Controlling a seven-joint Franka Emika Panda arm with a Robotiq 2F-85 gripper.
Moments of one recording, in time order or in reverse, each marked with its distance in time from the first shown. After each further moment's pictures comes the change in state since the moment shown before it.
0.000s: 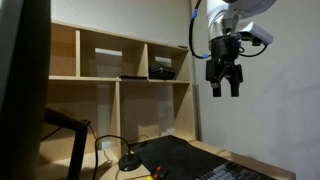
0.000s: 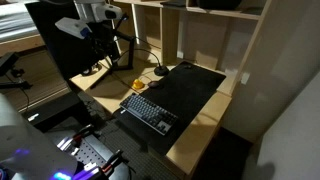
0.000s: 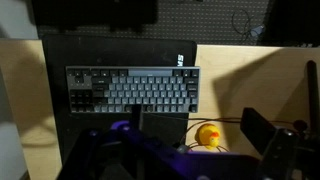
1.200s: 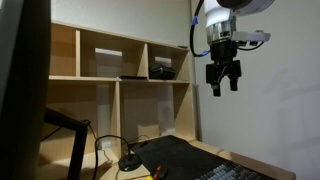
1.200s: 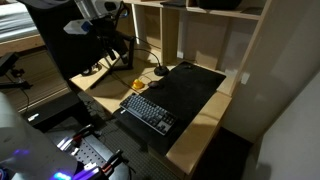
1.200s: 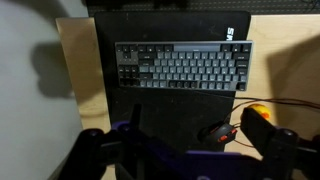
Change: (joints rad) arm -0.039 0.000 0.046 -0.006 -0.211 0.100 0.123
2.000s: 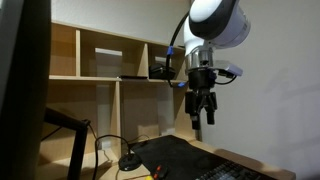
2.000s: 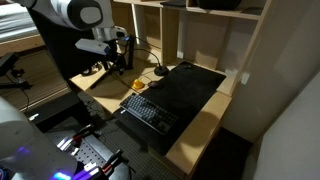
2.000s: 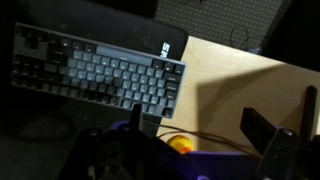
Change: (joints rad) arm 0.154 0.281 -0.021 0.003 0.223 0.142 -0.230
